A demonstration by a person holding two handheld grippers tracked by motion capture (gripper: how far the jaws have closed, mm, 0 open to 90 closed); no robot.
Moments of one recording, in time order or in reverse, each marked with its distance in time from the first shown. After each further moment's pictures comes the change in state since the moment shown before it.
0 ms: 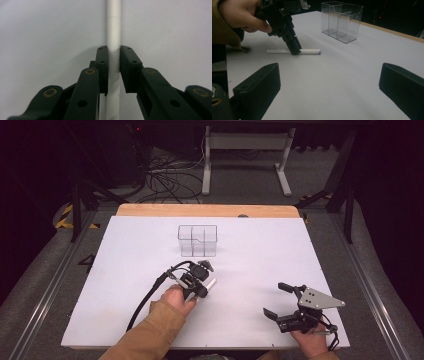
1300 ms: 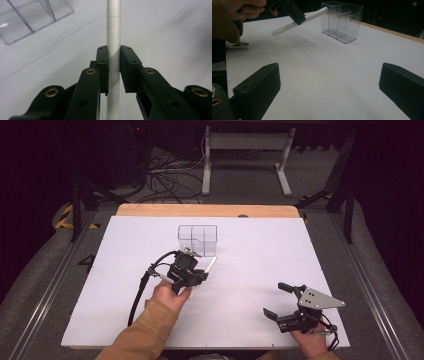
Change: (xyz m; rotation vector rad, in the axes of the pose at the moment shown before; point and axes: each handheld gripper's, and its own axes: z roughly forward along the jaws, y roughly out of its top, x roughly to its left) left arm 0.014 -0.016 -0.058 -0.437 -0.102 -0.004; right arm 0.000 -0.001 0.000 -0.004 0.002 -0.002
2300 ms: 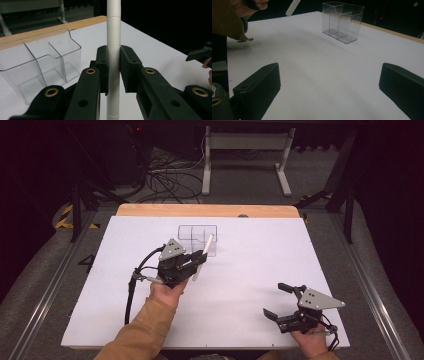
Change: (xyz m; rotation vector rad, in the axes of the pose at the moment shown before) left arm 0.007 -0.005 -0.028 -0.442 -0.036 0.072; right arm 0.000 0.000 0.000 0.000 0.003 -0.004
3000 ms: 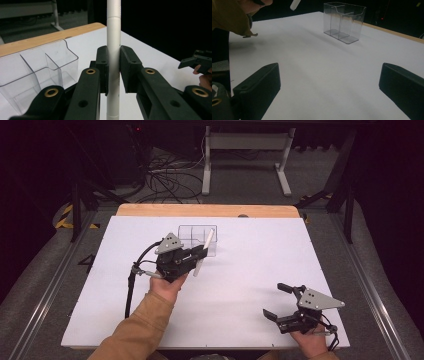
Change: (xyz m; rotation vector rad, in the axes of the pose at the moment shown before) left arm 0.009 0.015 0.001 -0.023 -0.044 0.010; right arm 0.001 0.000 0.001 -0.003 0.013 0.000
